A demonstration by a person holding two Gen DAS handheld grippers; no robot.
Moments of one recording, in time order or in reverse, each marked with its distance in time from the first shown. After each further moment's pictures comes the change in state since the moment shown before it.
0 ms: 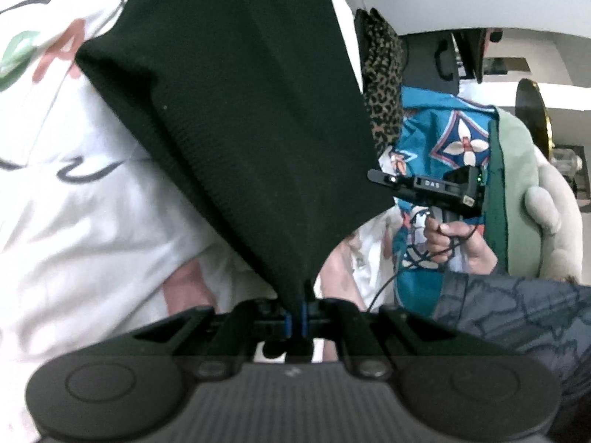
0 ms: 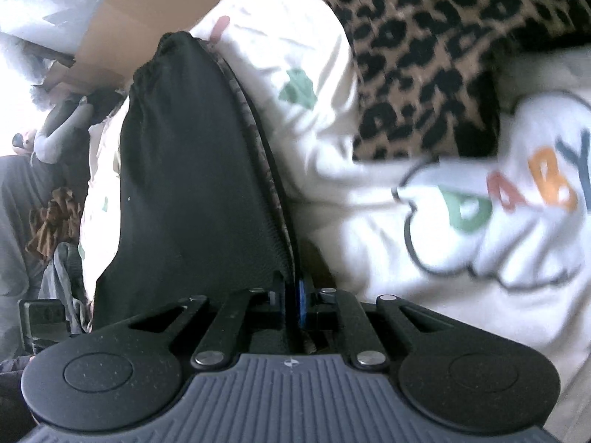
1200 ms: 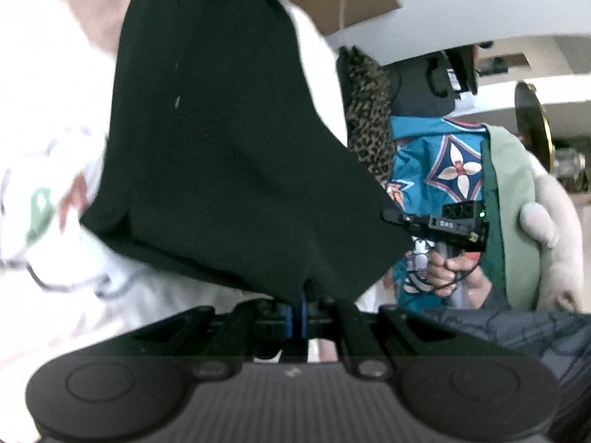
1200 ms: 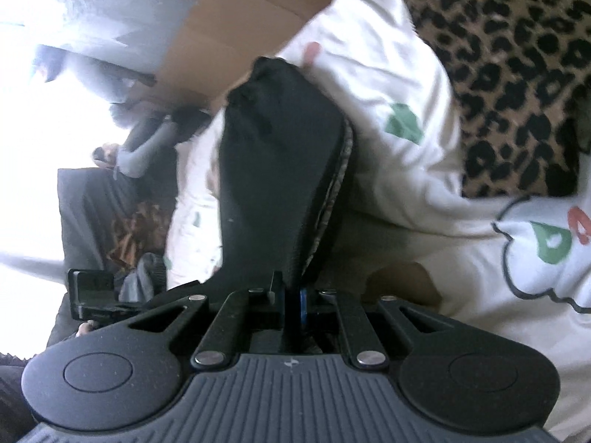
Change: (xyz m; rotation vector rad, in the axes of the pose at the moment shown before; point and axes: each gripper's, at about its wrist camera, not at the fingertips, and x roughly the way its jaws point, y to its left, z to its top) left arm -0.065 -0.045 0.050 0.103 -0.074 0.076; right arm -0.025 0.043 0.014 -0.031 -0.070 0.286
